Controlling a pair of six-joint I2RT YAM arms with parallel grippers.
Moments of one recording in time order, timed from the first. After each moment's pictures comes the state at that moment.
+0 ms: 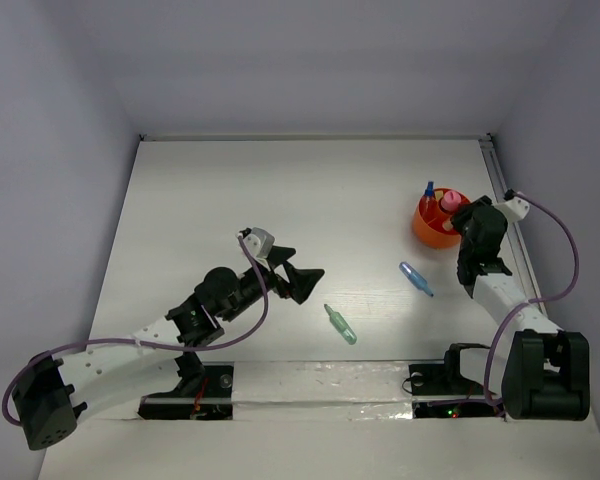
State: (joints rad) left arm -0.96 0.78 0.40 0.41 -0.10 -0.38; right arm -0.05 1.12 0.52 0.38 0.38 0.56
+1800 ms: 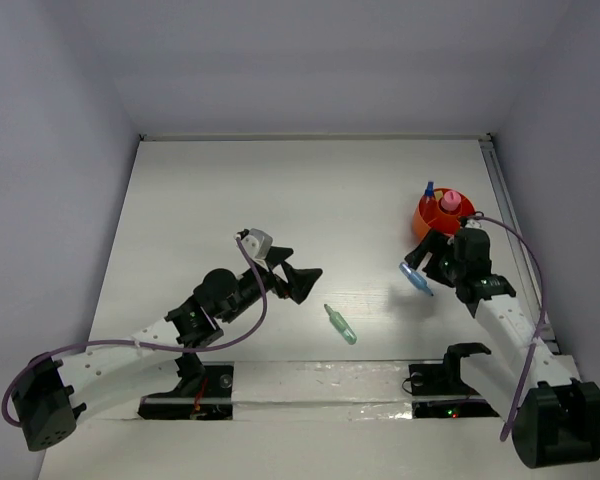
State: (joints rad) left arm -0.96 0.77 0.38 0.42 -0.13 -0.38; right arm 0.09 0.85 0.50 -0.28 -0.09 0.57
